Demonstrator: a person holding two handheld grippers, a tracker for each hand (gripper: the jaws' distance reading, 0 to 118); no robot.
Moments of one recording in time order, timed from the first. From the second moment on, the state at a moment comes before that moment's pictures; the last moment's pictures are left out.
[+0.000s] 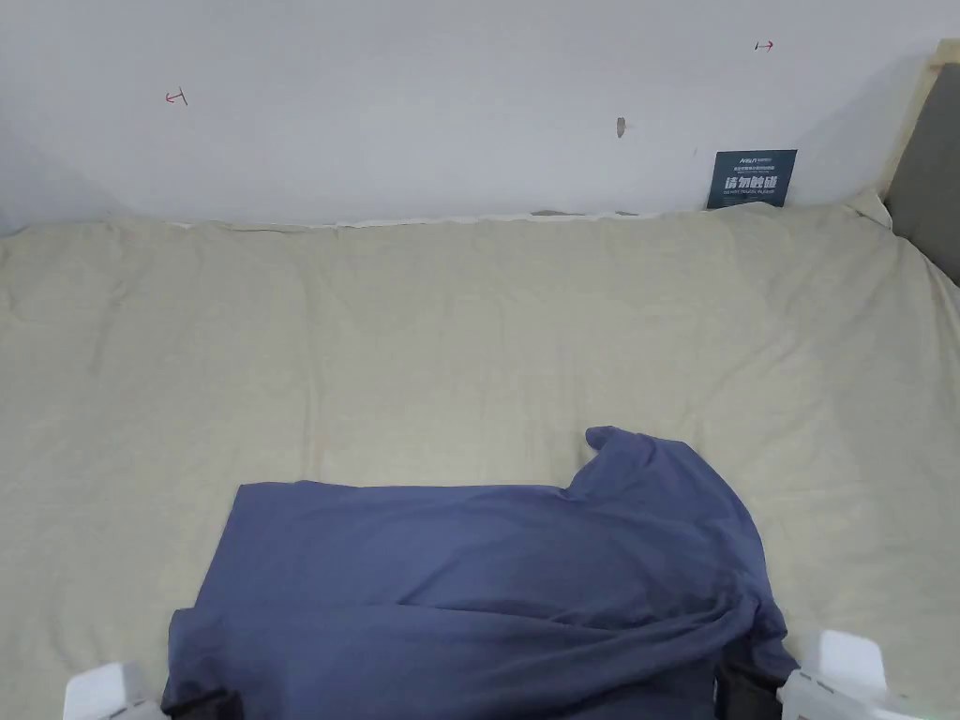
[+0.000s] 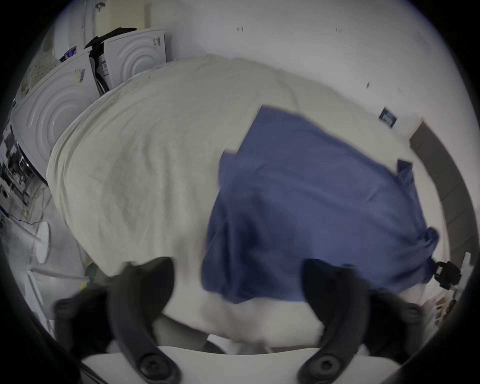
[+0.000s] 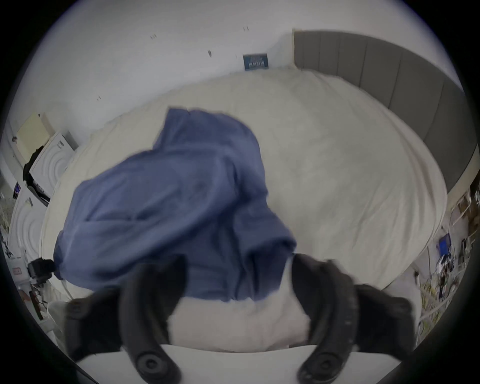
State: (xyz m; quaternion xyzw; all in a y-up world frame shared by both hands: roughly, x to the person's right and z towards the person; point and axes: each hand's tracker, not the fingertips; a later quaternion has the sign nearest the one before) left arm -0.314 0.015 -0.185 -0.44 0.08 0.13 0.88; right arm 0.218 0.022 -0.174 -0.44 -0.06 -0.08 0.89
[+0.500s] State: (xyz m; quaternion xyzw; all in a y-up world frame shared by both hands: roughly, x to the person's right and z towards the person) left arm -0.219 0.179 -0.202 -0.11 0.03 0.00 0.99; right arm 0.146 0.191 -0.176 -0.15 -0.04 0.05 0.99
